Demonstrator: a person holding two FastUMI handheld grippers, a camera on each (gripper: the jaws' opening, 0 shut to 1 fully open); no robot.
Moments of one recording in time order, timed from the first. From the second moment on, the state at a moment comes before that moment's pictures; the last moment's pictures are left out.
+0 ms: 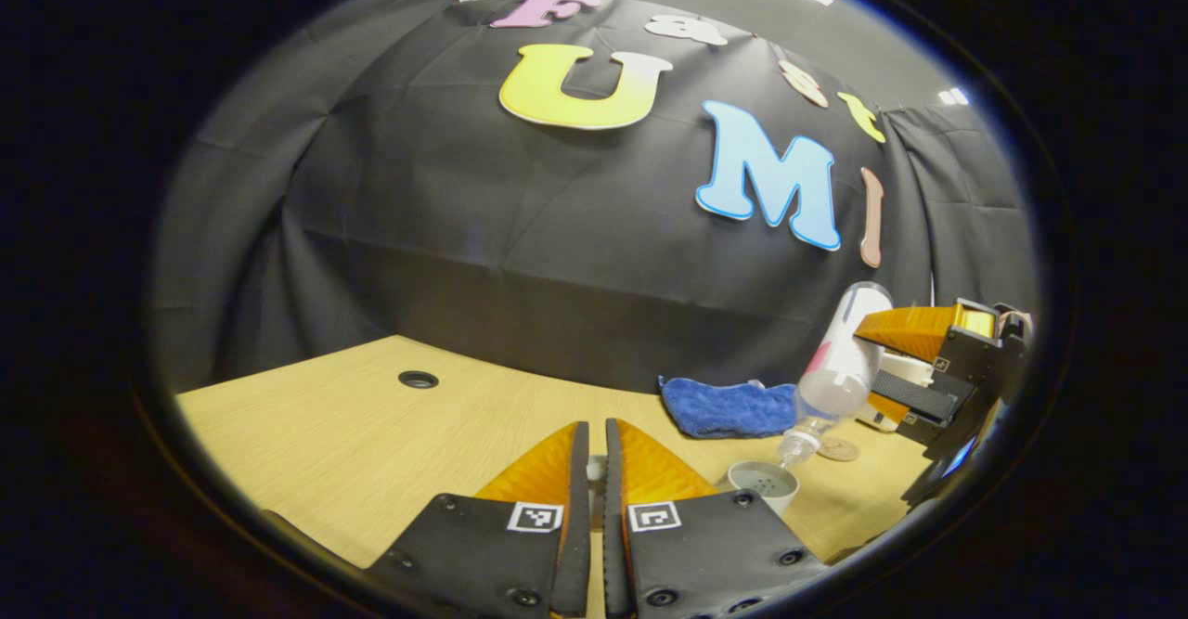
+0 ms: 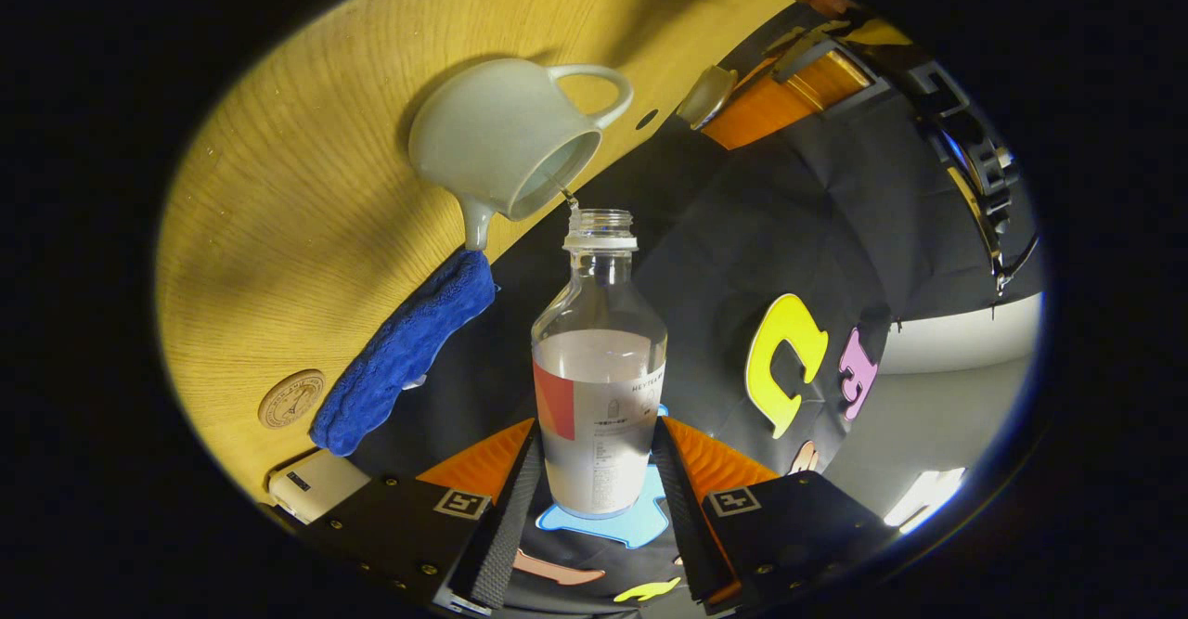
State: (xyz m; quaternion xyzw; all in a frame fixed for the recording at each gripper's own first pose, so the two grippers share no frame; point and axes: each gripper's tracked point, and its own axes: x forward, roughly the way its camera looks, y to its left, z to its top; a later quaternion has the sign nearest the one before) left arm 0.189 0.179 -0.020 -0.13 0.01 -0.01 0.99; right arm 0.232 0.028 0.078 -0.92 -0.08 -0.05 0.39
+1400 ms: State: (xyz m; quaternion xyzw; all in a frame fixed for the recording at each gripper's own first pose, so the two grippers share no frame) left arm 0.188 0.179 -0.021 -0.12 0.02 -0.01 0.99; right arm 0.226 -0.015 0.030 -0.55 0.05 0.01 0.84
